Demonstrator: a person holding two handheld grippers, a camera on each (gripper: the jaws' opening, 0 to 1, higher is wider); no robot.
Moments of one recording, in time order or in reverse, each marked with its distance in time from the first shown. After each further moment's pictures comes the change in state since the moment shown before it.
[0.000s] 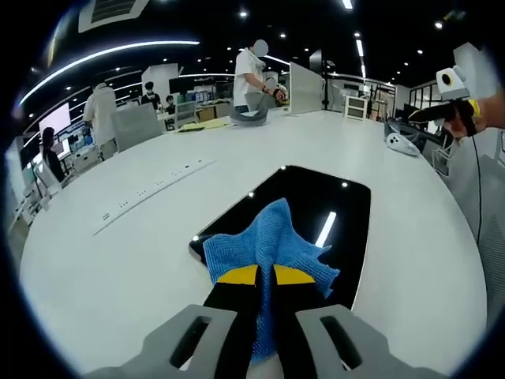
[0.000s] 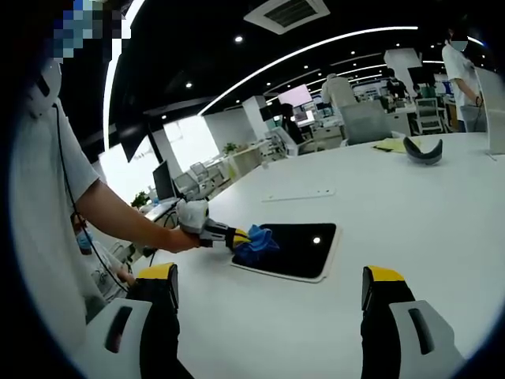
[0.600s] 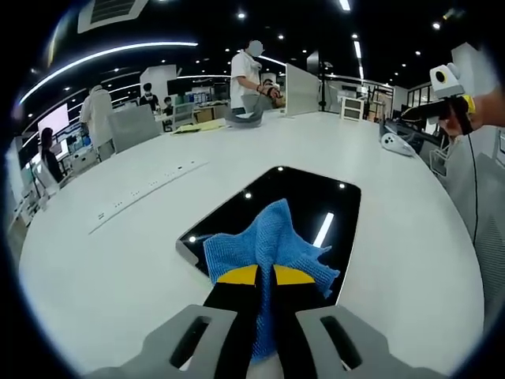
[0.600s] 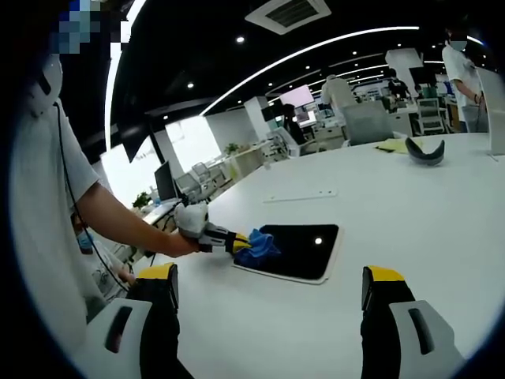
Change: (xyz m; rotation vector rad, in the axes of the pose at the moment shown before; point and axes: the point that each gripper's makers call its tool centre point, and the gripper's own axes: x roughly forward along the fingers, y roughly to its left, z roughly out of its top) left arm -0.001 -0.015 0.000 0.003 -0.008 -0.015; right arm 0.002 0.002 0.002 -0.002 -0.003 0.009
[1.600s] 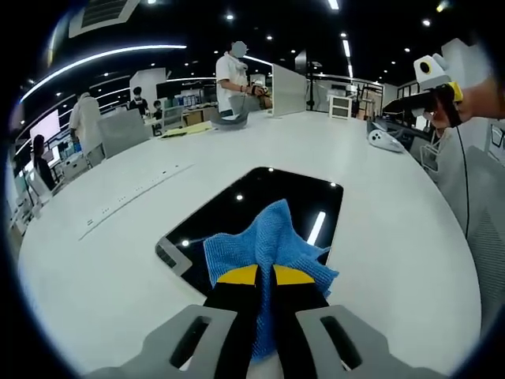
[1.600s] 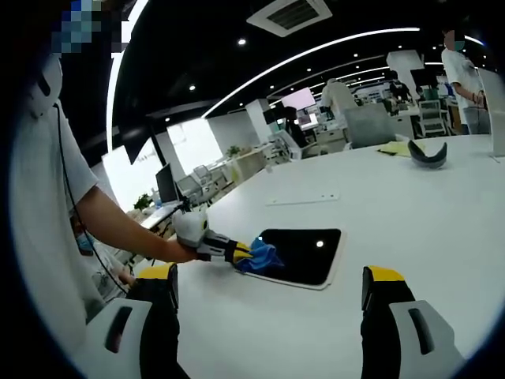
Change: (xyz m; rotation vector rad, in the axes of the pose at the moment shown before) left arm 0.002 -0.021 0.001 0.029 -0.004 -0.046; right arm 0.006 0.001 0.005 -0.004 -0.015 0.009
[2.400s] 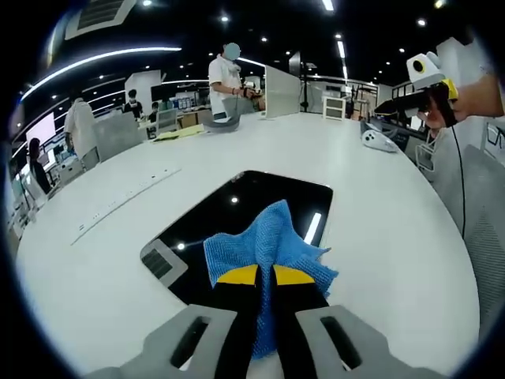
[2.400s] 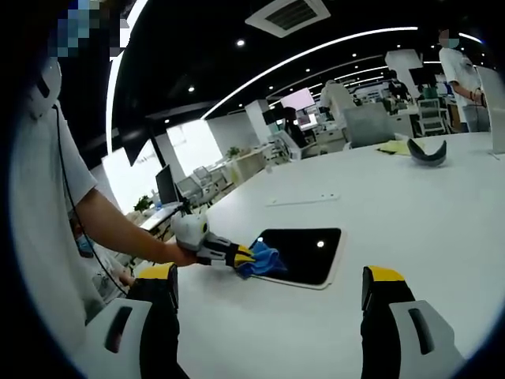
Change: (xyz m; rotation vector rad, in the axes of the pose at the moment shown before) left arm 0.008 -0.016 0.005 0.016 -0.011 -0.030; right arm 0.001 -0.001 -0.002 0.010 -0.005 0.001
